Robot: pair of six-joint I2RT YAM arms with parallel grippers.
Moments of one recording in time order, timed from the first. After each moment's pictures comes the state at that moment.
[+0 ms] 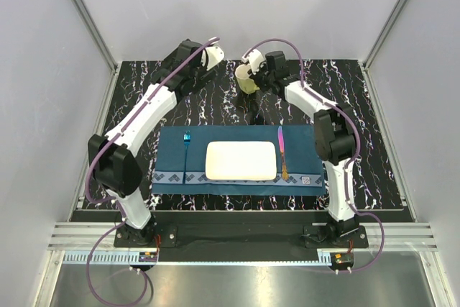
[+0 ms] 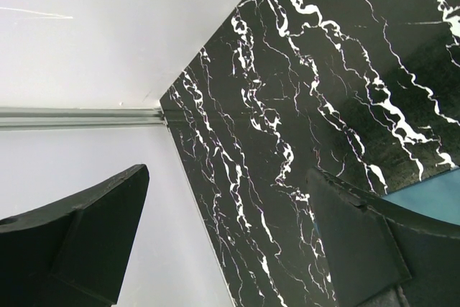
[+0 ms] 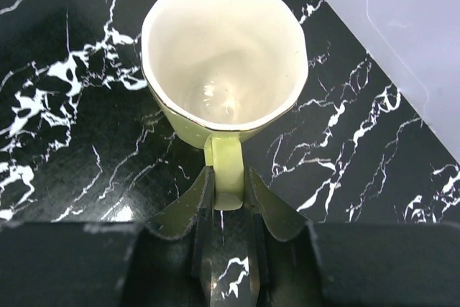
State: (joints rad) left arm -0.45 1.75 1.70 -0.52 -0.40 0.65; right arm 0.38 2.20 1.79 -0.14 -0.15 -0.48
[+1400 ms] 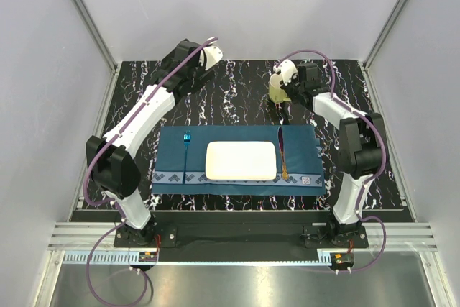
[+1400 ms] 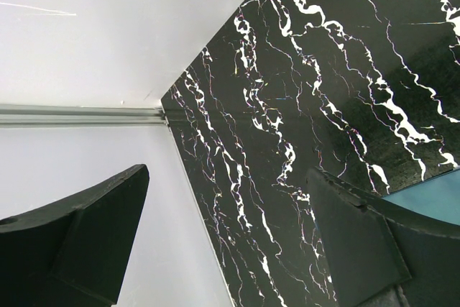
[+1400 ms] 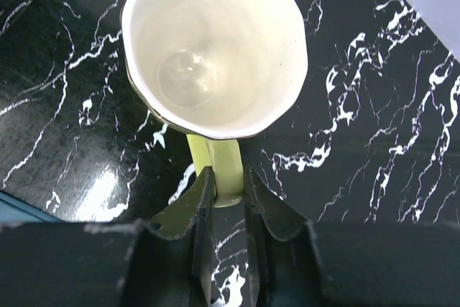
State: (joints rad) left arm -0.44 1.73 1.68 -0.51 -0.39 0.65; right arm 0.21 1.93 1.38 -0.09 -0.07 -0.52
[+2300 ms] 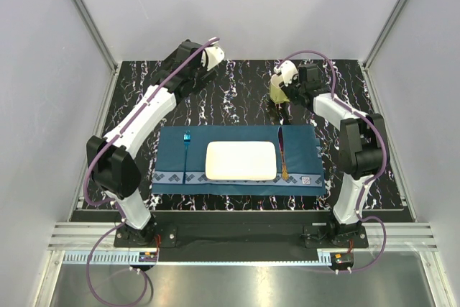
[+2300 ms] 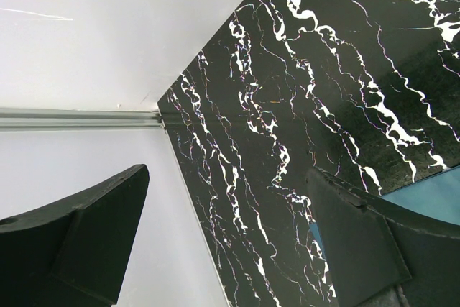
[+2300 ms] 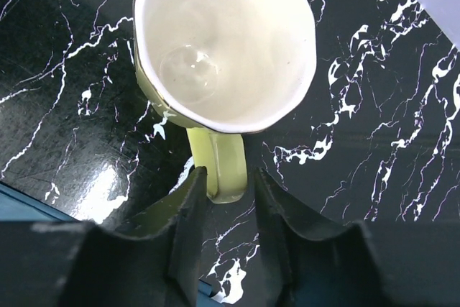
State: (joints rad) left arm -0.45 1.73 1.68 -0.51 -0.39 0.63; right arm 0.21 1.92 1.36 -0.10 -0.06 -0.53
